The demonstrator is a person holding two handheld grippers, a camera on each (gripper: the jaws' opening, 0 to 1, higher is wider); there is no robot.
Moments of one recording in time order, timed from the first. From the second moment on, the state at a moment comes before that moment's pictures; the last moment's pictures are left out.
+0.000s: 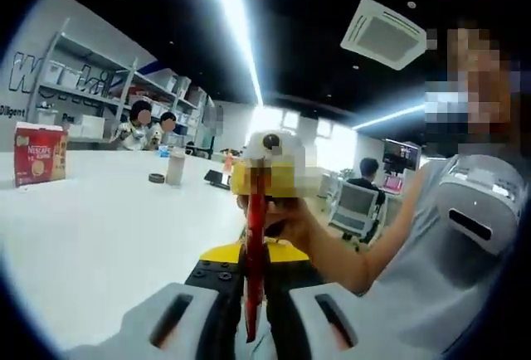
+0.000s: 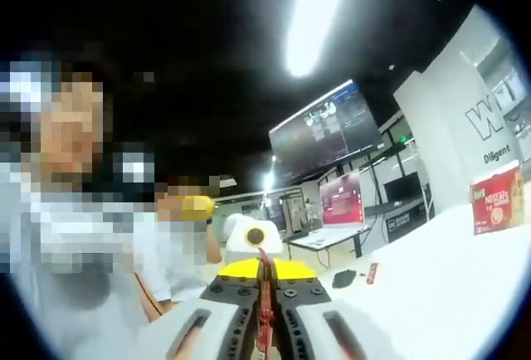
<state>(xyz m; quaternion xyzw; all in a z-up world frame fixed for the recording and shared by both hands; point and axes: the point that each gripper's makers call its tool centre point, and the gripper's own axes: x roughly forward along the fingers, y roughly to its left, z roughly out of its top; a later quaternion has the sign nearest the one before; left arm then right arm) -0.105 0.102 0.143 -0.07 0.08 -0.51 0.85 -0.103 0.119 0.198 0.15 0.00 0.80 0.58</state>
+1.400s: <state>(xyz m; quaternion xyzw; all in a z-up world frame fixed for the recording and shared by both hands) -0.098 0.136 0.184 -0.05 -0.06 -0.46 0.88 -0.098 0.130 0.181 0.15 0.03 0.79 0.60</state>
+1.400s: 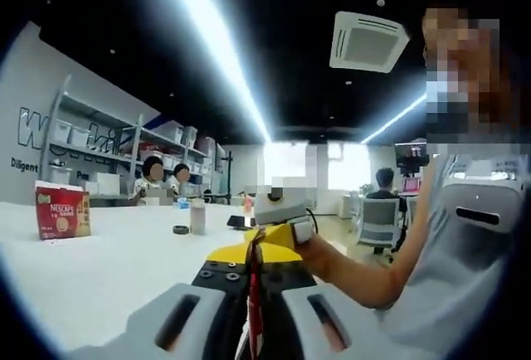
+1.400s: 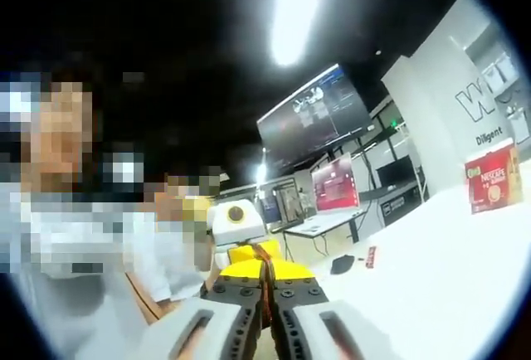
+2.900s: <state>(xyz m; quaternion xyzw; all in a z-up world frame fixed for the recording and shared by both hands) -0.099 0.131 0.186 -0.12 -0.04 -0.48 0.87 -0.097 0.122 0.188 0.15 -0.02 0.79 0.60</state>
